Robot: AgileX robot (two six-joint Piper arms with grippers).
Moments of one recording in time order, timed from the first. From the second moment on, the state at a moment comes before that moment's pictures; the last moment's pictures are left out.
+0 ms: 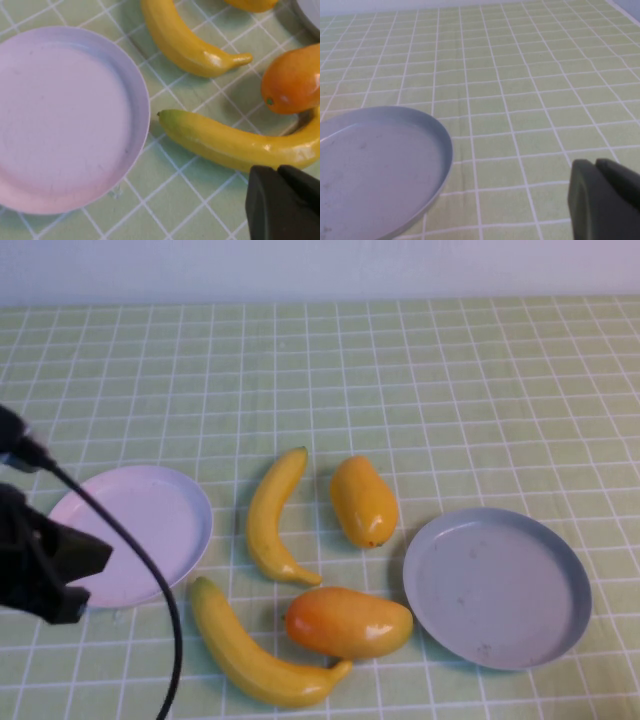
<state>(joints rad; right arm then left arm) -0.05 -0.01 0.02 0.19 0.35 -0.11 -0.07 1.00 -0.86 -0.51 0.98 0.77</state>
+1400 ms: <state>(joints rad) -0.05 -0.01 0.02 0.19 0.35 -0.11 -0.80 1.84 -1.34 -0.16 0.95 1.15</state>
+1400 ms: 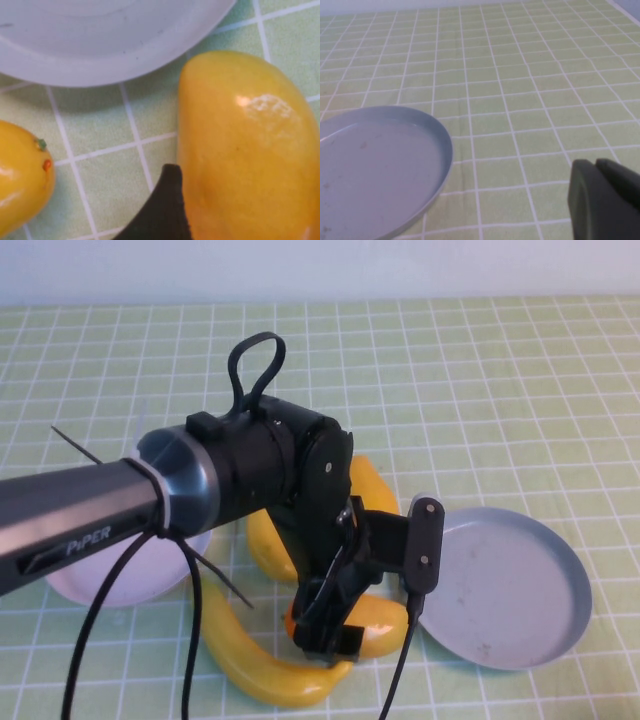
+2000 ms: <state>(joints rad) -0.05 -0.01 0.02 0.19 0.35 -0.11 -0.80 1.92 -1.35 -0.11 0.89 1.16</state>
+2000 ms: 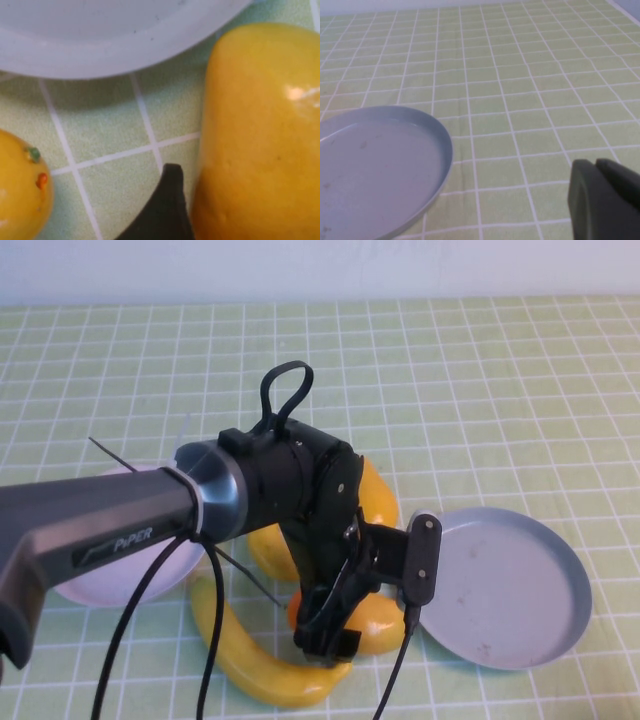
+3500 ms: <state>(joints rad) -0.05 -0.01 0.02 0.19 0.35 -0.11 -0.21 1.92 -1.45 0.14 1.11 0.12</state>
